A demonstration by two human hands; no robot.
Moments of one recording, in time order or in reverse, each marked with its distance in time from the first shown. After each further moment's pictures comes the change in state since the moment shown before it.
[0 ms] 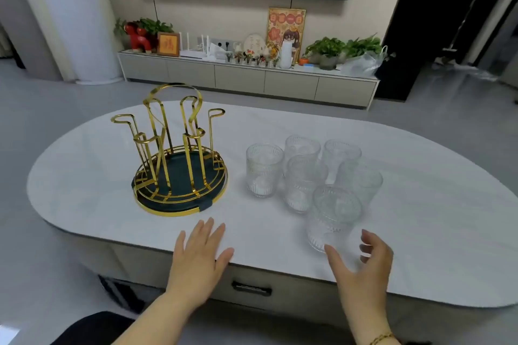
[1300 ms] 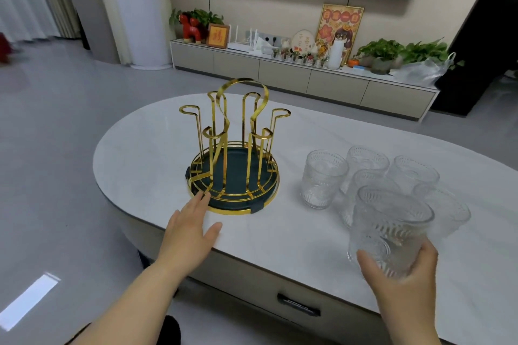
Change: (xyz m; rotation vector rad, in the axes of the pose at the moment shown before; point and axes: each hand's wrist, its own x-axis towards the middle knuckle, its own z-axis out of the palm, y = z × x) left_hand 0.012 -0.078 -0.056 -0.286 0.252 -0.138; right_hand -0.004 -0.055 0.041 0.202 -0.136 -0.053
